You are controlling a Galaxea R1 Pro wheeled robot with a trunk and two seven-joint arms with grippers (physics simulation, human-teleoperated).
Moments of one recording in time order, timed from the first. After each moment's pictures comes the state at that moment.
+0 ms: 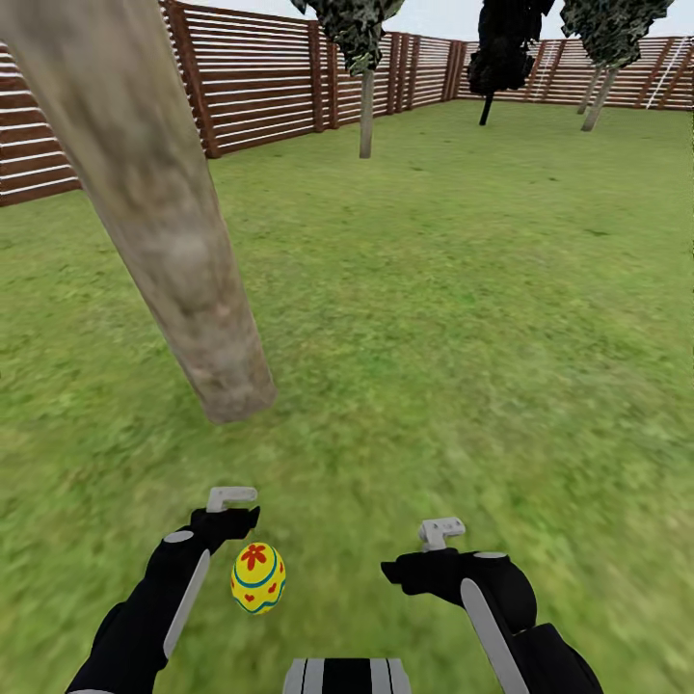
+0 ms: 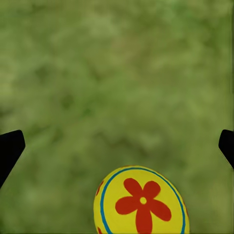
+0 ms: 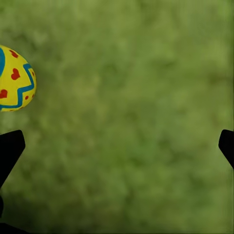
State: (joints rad) left arm -0.39 0.00 0.00 -1.18 0.00 0.53 -0.01; right arm -0.23 0.01 0.24 -1.58 -0.28 1.03 -0.06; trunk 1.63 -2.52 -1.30
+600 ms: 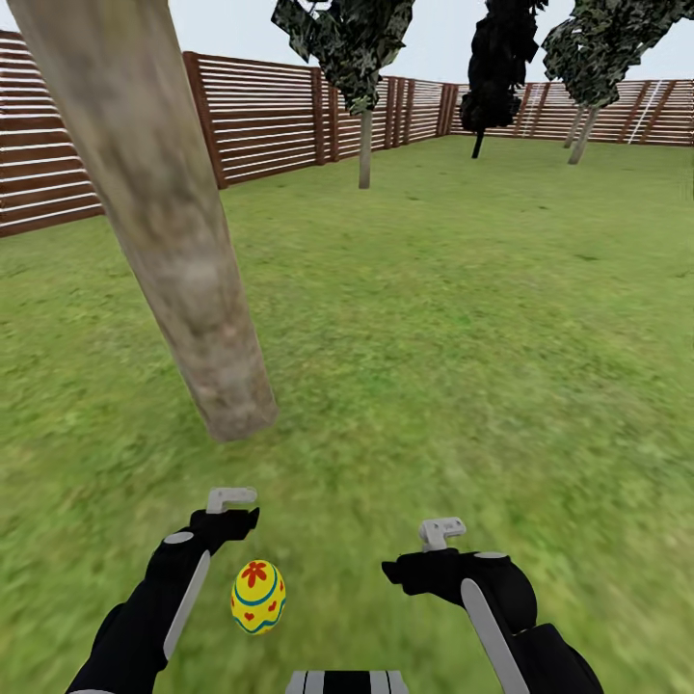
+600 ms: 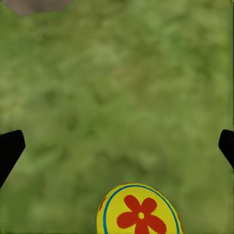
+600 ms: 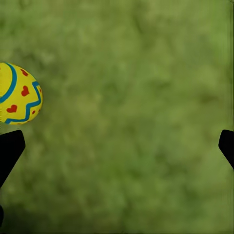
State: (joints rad) left arm -0.39 0.00 0.00 -1.17 0.00 0.52 0.00; right arm -0.23 0.01 0.24 -1.58 -0.28 1.03 -0.06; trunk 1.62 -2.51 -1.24
